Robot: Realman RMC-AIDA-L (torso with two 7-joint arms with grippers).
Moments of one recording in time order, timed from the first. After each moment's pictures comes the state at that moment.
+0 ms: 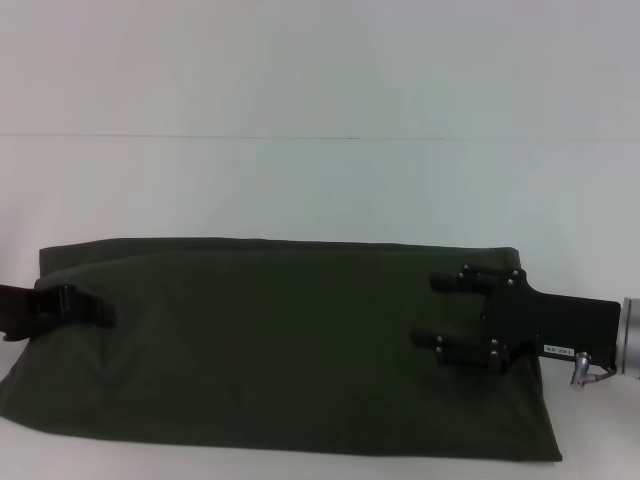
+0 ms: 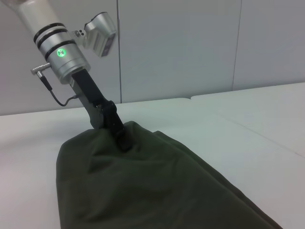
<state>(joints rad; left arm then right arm) -0.61 -1.94 0.55 0.64 2.54 1.33 -2.48 0.55 2.10 -0.70 -0.49 -1.98 -1.43 0.98</state>
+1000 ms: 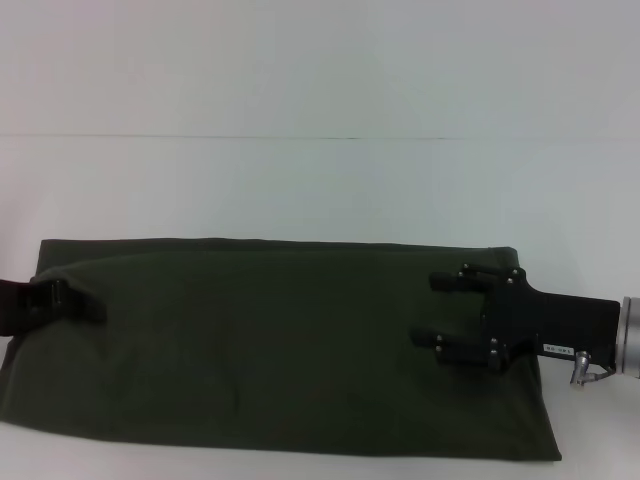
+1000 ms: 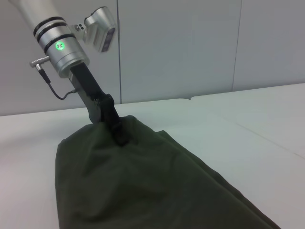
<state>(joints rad) -0.61 -1.91 0.55 0.65 2.53 1.39 -2.48 0.55 2.10 -0.70 -0.49 -1.98 -1.42 0.98</state>
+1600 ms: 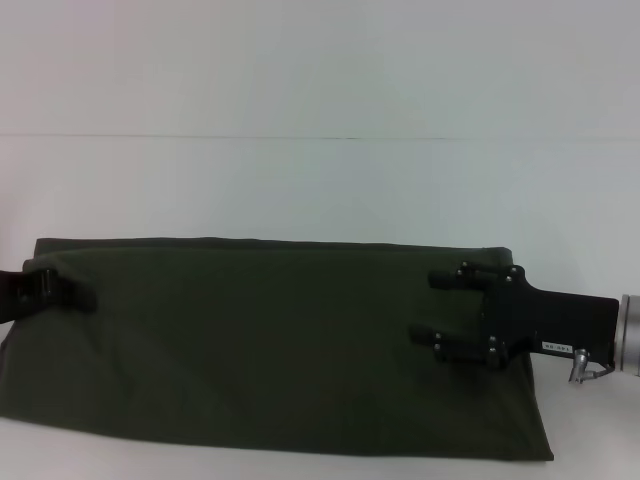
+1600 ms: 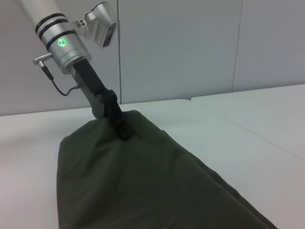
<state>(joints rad) -0.62 -1.90 0.54 0.66 2.53 1.38 -2.47 0.56 2.10 -0.70 -0.49 -1.98 -1.42 0.98</state>
